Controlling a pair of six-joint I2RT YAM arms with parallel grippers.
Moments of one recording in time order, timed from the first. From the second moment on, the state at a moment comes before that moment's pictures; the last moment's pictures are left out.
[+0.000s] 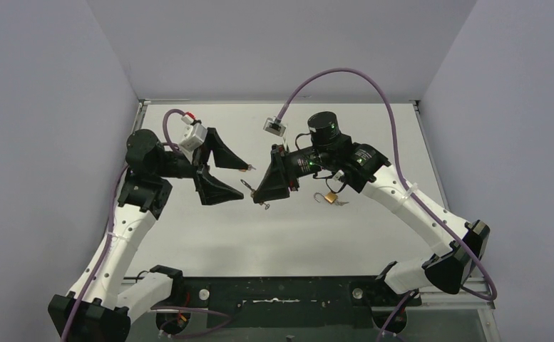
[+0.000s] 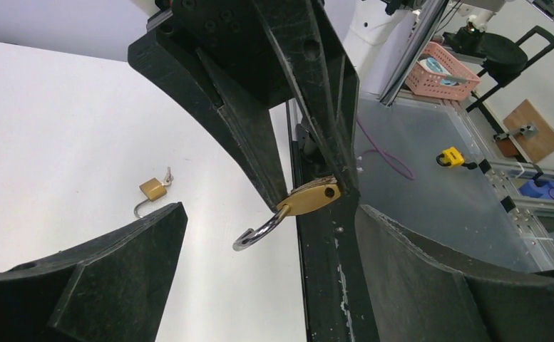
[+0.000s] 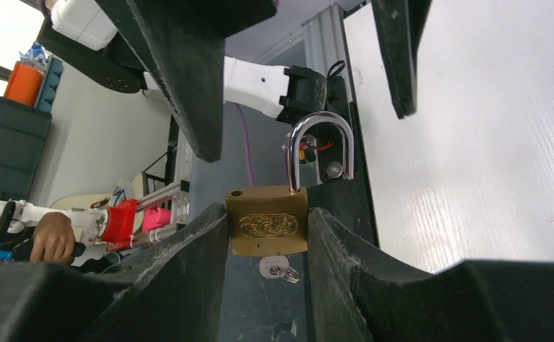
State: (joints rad) left arm -0.25 1.00 0.98 0.14 1.36 -0.36; right arm 0.77 1.40 1.45 -0.49 -0.96 0.39
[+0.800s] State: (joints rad) left arm -0.27 1.03 0.98 0.16 1.41 -0.37; right arm 0.77 1.40 1.45 -0.43 -0.99 0.45
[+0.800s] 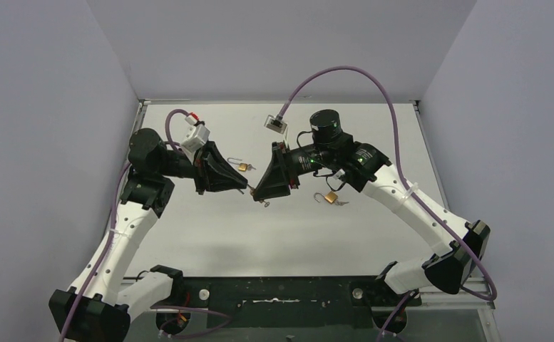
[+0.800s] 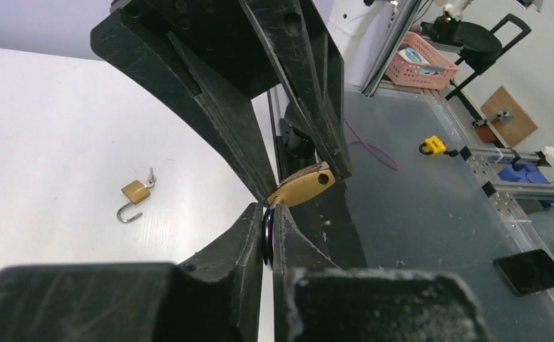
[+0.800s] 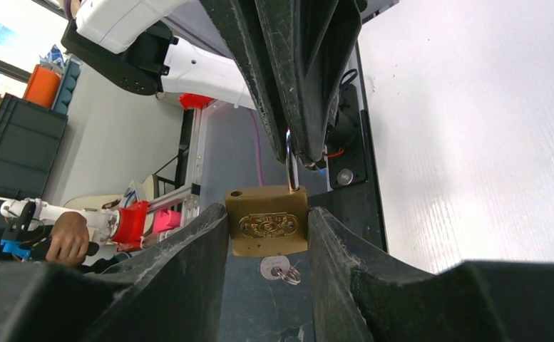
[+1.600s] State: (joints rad) left arm -0.27 1.08 1.06 0.34 1.11 -0.70; right arm 0.87 1.43 1.82 -0.79 -0.48 0.05
